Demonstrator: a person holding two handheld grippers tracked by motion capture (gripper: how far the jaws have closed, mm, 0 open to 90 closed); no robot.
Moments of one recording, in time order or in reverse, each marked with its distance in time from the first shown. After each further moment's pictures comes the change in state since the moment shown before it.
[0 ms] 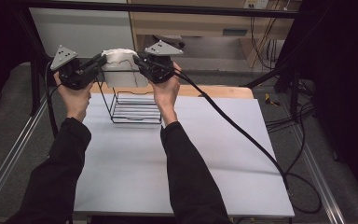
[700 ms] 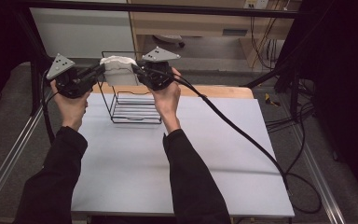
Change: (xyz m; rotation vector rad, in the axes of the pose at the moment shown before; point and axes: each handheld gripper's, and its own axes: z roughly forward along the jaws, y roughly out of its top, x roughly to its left) left arm -0.006 -0.011 -0.020 0.032 -0.027 0.002; right arm 0.015 -0.004 -0.013 0.074 0.024 -0.033
